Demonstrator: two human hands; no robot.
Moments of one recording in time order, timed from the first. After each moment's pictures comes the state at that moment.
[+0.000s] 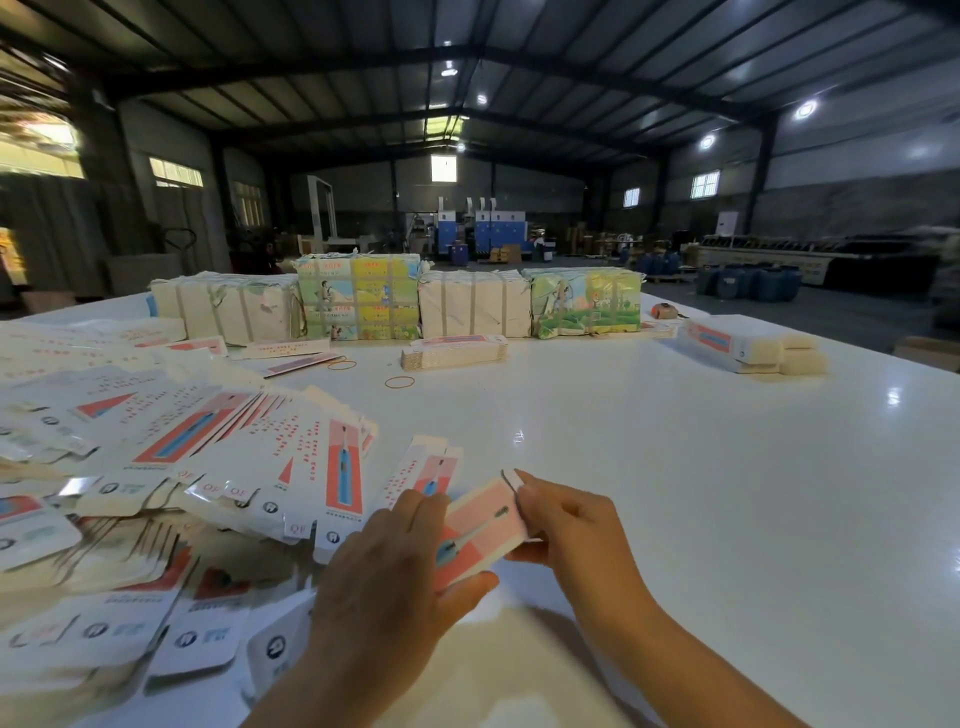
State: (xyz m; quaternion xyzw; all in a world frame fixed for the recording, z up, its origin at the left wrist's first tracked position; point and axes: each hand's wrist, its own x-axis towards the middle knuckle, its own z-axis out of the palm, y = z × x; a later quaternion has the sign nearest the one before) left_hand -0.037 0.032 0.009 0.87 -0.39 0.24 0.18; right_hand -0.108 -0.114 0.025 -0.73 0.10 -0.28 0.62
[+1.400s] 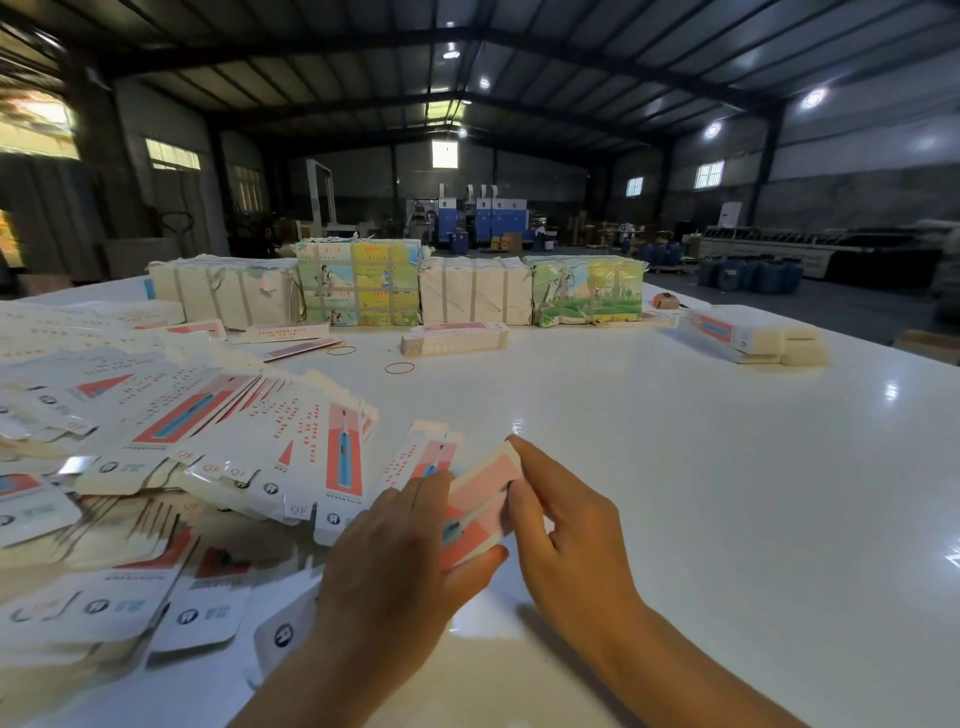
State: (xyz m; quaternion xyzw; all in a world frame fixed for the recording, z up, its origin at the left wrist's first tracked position) left_hand -0.055 0.028 0.023 0.87 -0.37 0.24 0.23; right_hand -0.112 -0.099 0.019 -0.82 0.02 -0.39 0.42
